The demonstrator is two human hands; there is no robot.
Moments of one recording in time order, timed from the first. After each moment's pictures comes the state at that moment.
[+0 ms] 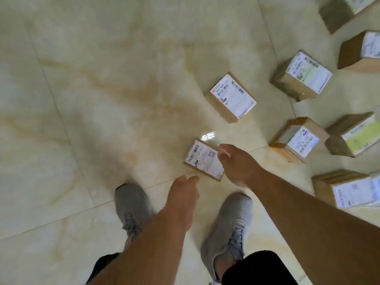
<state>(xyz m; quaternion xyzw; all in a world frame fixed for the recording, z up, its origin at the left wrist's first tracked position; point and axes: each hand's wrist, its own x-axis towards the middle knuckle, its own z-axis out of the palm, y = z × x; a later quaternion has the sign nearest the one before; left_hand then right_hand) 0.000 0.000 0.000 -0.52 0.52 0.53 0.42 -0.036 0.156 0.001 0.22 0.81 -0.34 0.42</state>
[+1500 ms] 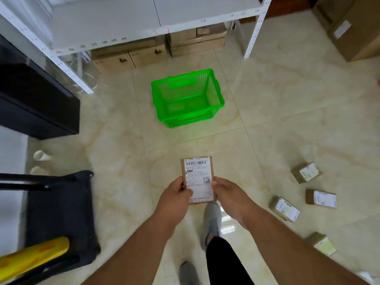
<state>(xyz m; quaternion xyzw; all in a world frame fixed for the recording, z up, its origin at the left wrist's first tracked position) -0.360 -0.180 0.526 -0.22 0.72 0.57 0.33 -0.358 -0.006 0.515 0.20 0.73 -0.56 0.34</state>
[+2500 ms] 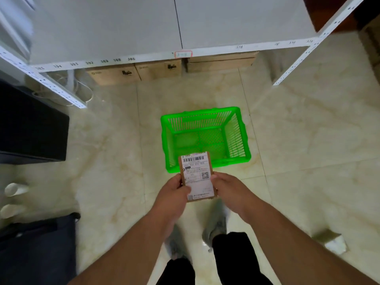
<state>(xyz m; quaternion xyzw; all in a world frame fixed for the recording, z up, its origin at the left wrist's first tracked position) -0.764 -0.244 0.427 -0.30 0.63 0.63 0.34 -0.788 -0.072 0.448 0.18 0.76 -0.47 0.40</state>
